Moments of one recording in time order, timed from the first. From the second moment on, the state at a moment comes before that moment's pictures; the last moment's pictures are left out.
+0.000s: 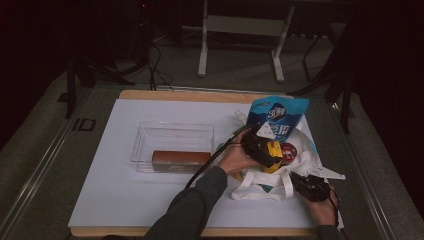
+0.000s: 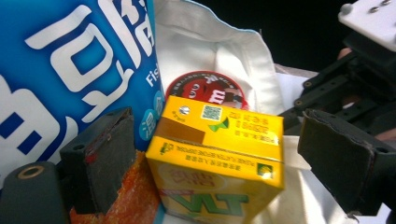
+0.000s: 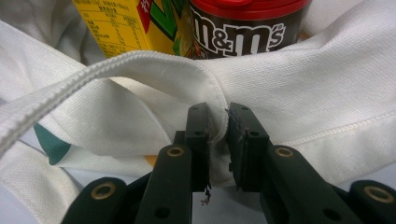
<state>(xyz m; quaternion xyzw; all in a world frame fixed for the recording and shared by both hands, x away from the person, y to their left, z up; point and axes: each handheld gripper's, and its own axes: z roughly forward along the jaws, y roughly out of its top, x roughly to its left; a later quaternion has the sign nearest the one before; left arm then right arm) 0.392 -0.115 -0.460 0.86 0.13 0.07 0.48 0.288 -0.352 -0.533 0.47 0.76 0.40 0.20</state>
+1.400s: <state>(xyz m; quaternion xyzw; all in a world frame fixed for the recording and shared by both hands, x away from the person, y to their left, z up) 0.385 -0.122 -0.476 0.89 0.14 0.09 0.43 0.289 -0.353 -0.533 0.48 0.76 0.41 0.19</state>
